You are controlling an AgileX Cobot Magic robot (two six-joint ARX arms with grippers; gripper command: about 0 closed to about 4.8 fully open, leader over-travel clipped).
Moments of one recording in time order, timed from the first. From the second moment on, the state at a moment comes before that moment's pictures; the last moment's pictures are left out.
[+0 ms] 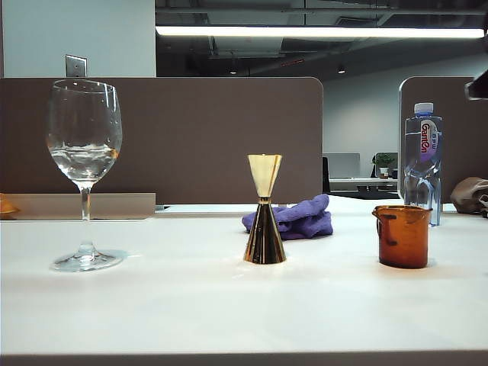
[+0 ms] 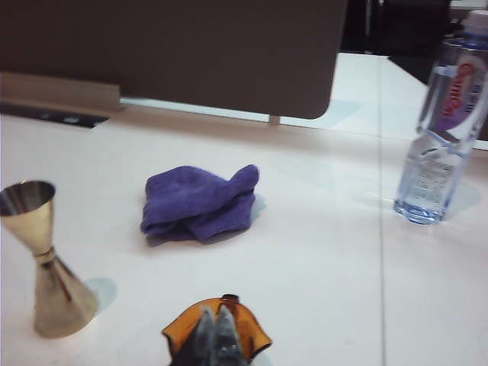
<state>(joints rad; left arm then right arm) -0.41 0.40 1.53 -1.43 0.27 0.00 0.29 0.53 0.17 0.32 -0.02 -0.01</state>
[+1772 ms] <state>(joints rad) -0.41 0.40 1.53 -1.43 0.27 0.00 -0.02 0.03 0.01 -0.18 -0.02 0.03</state>
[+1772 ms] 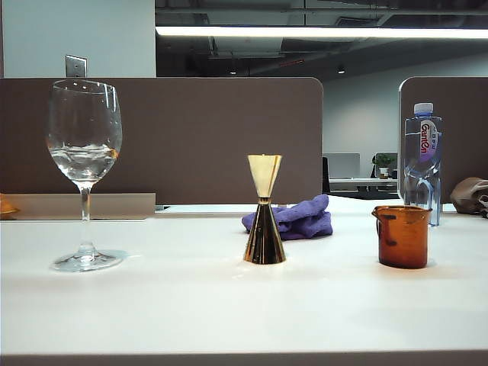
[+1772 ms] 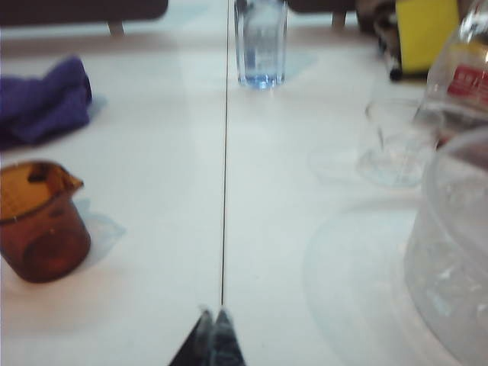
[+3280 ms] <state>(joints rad) -0.41 0.40 1.15 -0.81 0.27 0.20 -0.02 0.03 0.01 -0.18 -0.02 0.03</state>
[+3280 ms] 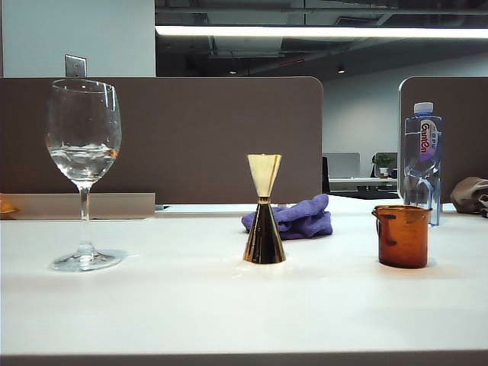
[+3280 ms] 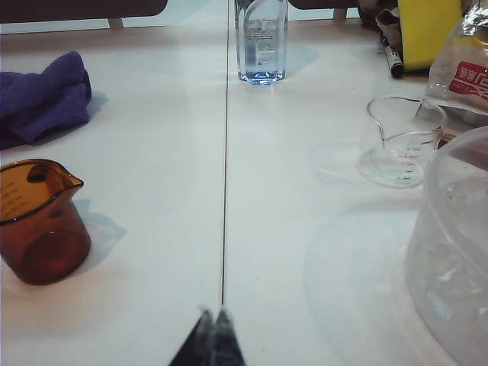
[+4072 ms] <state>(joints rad) -0.35 0.07 0.26 0.21 0.09 0.03 -0.02 0.03 0.01 -0.18 -0.02 0.03</state>
